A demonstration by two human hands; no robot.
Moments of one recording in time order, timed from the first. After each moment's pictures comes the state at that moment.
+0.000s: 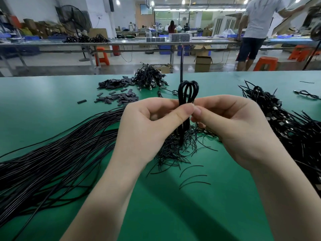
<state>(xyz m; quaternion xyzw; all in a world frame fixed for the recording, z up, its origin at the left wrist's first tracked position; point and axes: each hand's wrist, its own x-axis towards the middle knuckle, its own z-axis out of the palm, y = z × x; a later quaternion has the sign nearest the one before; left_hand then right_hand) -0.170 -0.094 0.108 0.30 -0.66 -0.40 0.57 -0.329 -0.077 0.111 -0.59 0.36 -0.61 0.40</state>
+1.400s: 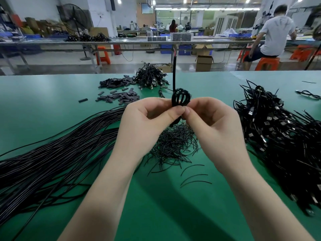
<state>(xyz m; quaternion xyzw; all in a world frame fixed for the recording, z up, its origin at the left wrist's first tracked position) -0.161 -0.119 0.089 0.31 -0.66 -0.38 0.57 -0.306 -0.093 0.083 -0.59 0.44 -0.63 0.24</state>
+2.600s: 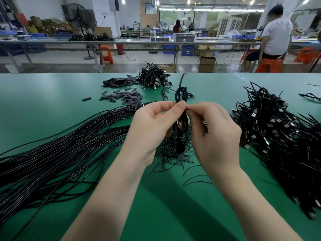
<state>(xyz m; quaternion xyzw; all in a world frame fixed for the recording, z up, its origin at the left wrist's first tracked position) -0.171 -0.116 0.090 0.38 -0.54 -0.52 0.54 -0.299 -0.102 0.063 -0.65 0.43 -0.60 -0.17</state>
